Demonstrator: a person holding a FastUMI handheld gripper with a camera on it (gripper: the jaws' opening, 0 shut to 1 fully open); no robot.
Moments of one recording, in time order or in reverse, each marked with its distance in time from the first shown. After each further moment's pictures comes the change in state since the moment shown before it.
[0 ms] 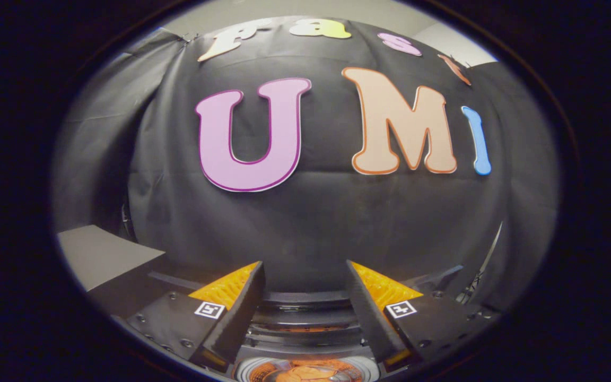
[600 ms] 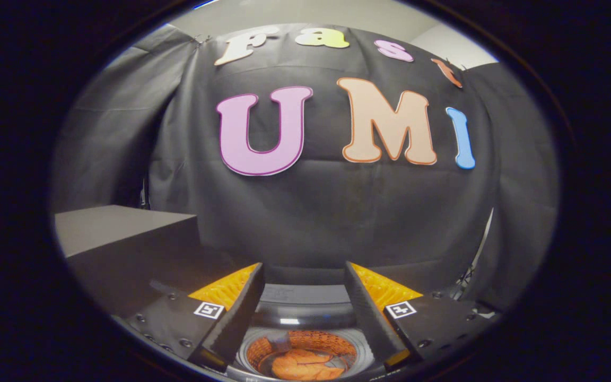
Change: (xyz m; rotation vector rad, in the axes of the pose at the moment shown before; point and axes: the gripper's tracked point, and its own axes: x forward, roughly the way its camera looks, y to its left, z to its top) arm -0.097 -0.008 -0.047 -0.042 0.017 0.013
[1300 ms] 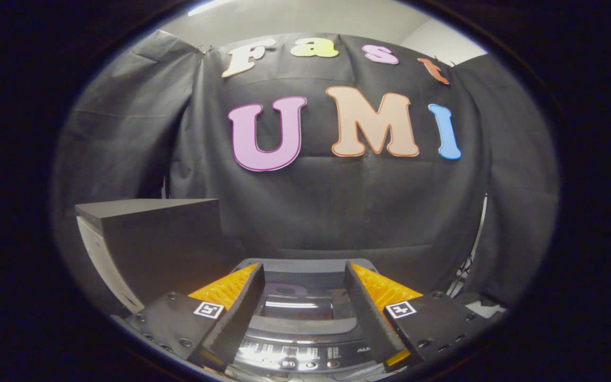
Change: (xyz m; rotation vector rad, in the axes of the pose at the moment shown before) arm -0.110 -0.031 -0.038 0.056 -0.028 0.042
